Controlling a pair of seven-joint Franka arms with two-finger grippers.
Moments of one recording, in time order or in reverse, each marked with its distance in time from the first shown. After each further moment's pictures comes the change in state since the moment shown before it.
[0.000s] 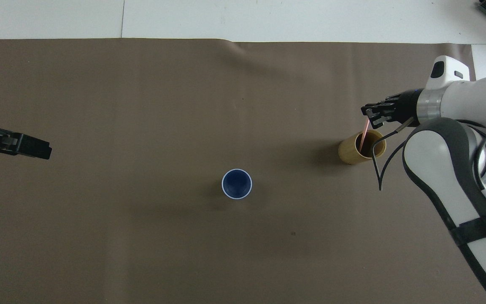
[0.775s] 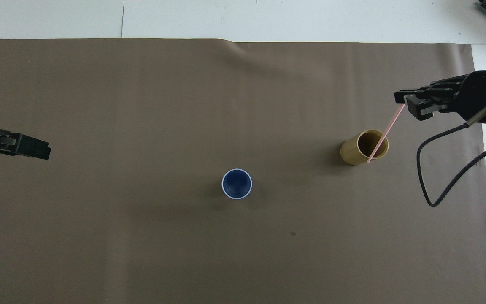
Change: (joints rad) left arm 0.000 -0.001 0.001 0.000 0.000 0.000 0.000; right arm 0.017 -0.131 0.017 0.167 0.004 -0.225 0.212
